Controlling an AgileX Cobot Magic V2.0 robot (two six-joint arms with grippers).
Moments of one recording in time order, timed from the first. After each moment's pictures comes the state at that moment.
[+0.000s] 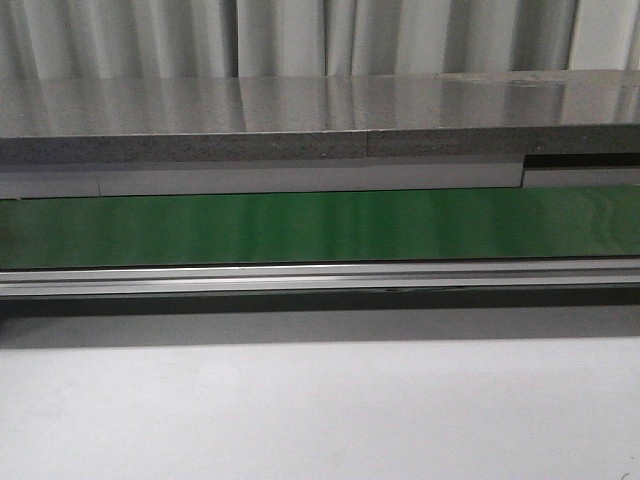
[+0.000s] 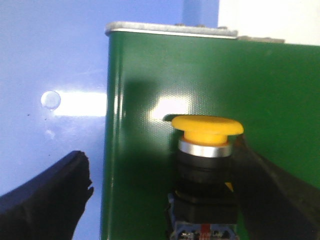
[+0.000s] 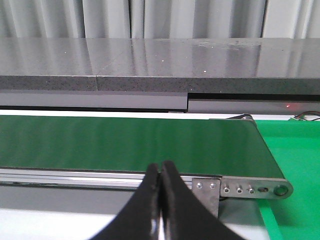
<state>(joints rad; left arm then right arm) 0.19 1.80 -1.36 -0.19 0.86 0.21 0.06 -0.01 0.03 0.02 0.07 0.00</state>
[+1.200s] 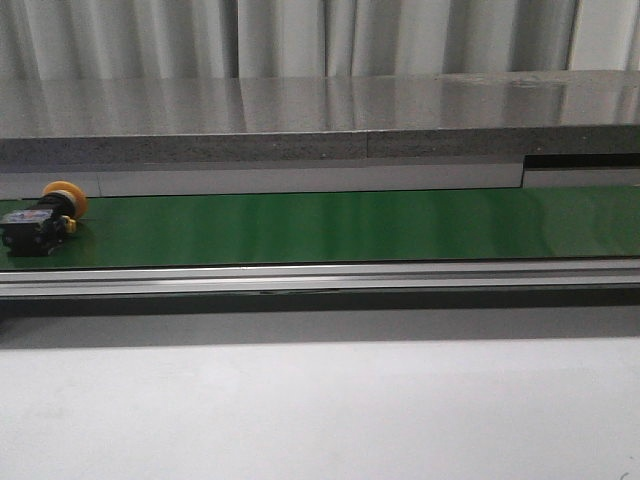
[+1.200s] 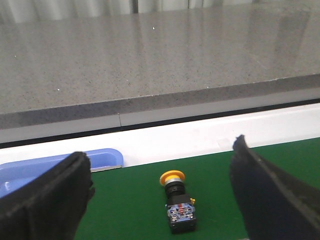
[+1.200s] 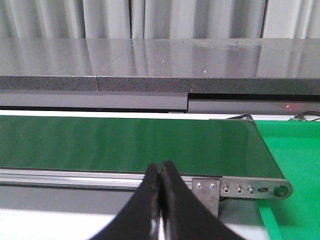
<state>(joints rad) -0.08 0.70 -0.65 -0.28 0.29 0.31 0.06 -0.01 0.03 0.02 0.07 -0.01</state>
